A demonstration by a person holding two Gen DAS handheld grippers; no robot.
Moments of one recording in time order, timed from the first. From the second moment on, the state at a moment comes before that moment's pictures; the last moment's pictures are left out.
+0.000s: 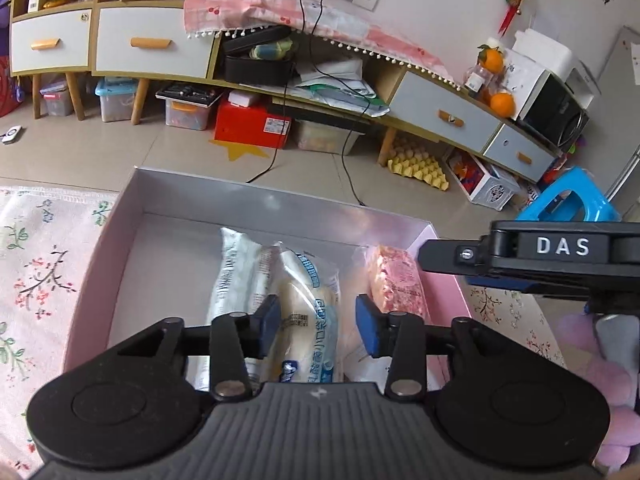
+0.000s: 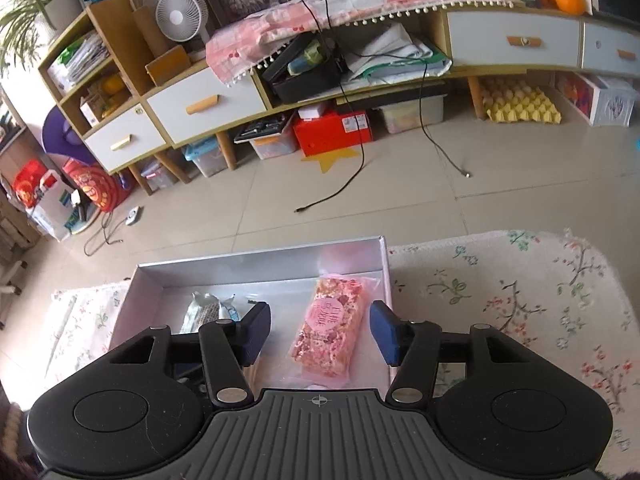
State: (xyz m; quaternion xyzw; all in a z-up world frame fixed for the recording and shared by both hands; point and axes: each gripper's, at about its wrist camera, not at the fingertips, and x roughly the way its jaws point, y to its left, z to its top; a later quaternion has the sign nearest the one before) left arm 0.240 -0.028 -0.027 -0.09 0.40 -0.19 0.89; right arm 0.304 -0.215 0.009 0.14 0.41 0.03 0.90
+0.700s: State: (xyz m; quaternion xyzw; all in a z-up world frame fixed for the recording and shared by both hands) left arm 0.180 -0.011 0.011 -0.06 0.40 -0.19 0.89; right arm 0.226 -0.211 0.046 0.14 0.42 0.02 0.89
